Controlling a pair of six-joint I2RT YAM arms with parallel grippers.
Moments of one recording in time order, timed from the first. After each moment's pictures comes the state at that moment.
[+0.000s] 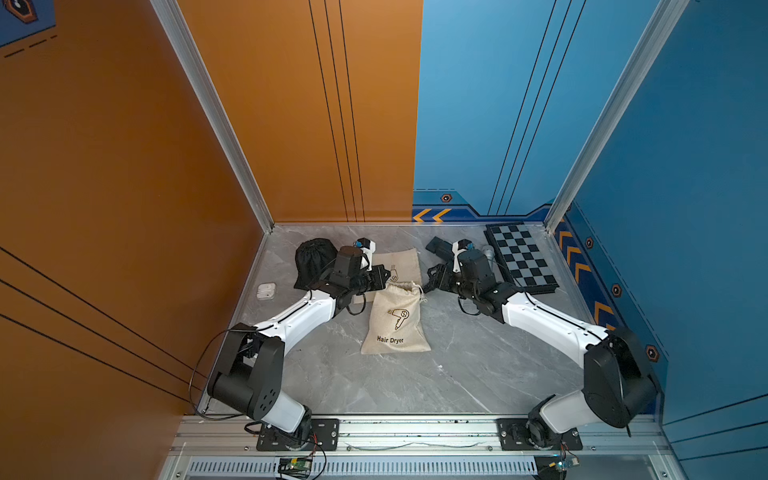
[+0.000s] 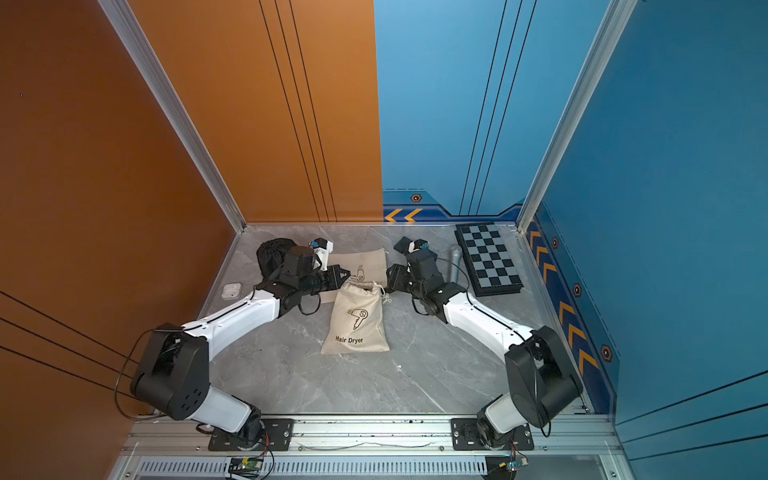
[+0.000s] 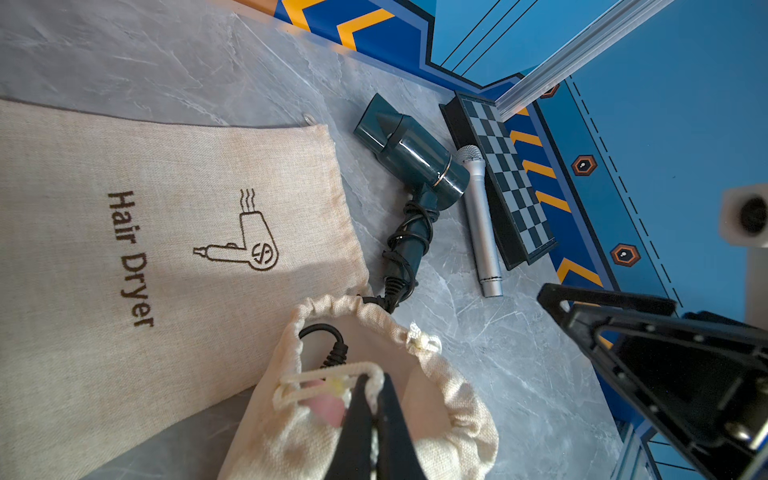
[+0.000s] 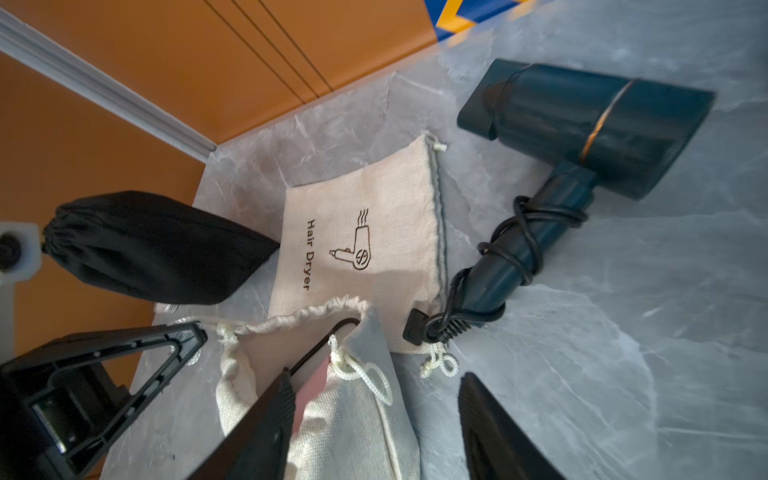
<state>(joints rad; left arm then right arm) -0.40 1.54 0.98 -0.01 0.32 -0.55 0.54 1.54 1.03 -0.09 -0.06 0.68</state>
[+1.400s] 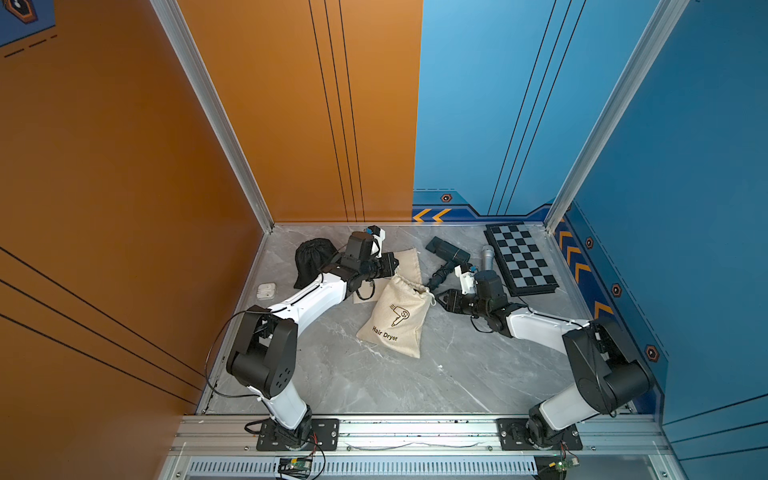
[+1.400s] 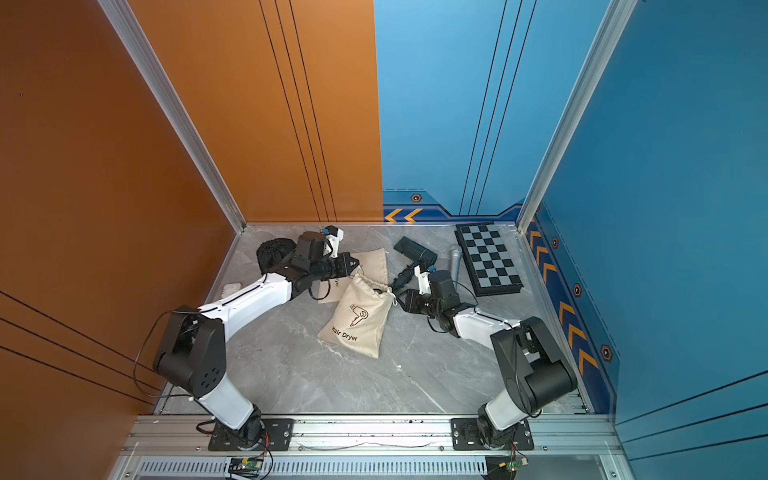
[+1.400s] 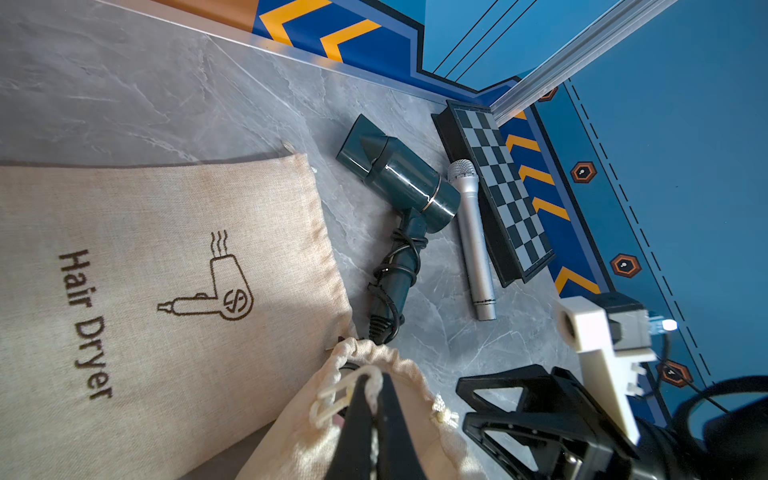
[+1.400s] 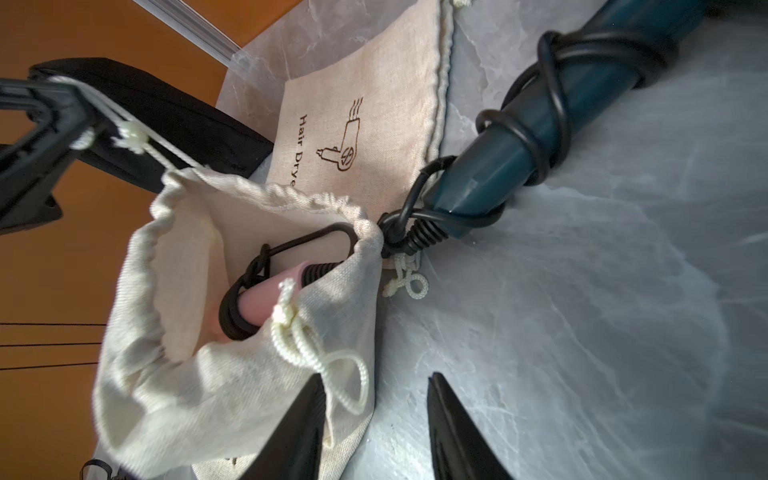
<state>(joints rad) -0.42 1.67 1.20 -0.10 0.31 -0.54 0.40 1.60 0.73 0.22 -0.41 0.54</state>
